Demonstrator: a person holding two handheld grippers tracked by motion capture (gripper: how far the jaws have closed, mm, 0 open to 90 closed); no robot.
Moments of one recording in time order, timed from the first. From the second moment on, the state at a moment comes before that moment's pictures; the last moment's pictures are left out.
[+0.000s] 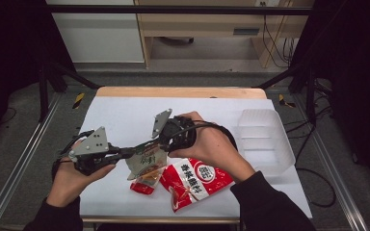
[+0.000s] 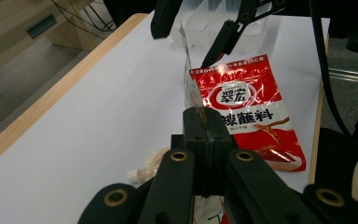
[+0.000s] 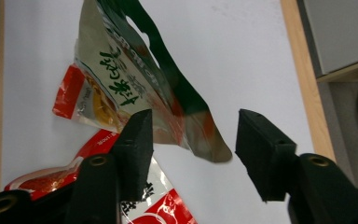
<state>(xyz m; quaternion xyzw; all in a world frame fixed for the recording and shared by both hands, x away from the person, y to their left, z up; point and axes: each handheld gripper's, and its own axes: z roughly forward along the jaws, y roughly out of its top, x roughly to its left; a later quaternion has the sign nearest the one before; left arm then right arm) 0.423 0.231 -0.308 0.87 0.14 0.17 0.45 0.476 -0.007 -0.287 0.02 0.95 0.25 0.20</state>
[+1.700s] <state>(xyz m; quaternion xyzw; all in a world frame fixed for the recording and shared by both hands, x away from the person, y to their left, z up) 0.465 0.296 -0.400 0.78 0.37 0.22 0.46 0.519 -0.141 -0.240 0.18 0.91 0.23 0.29</state>
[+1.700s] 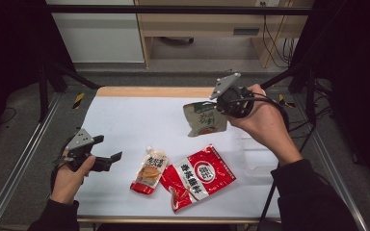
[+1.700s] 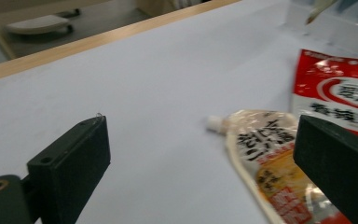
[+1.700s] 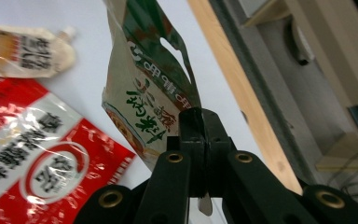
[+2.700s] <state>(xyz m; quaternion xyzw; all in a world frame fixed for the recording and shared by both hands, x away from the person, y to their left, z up) 0.468 0.314 -0.438 0.77 0.41 0.23 0.43 0.554 -0.270 -0.260 0.29 0.85 0.26 0.36</state>
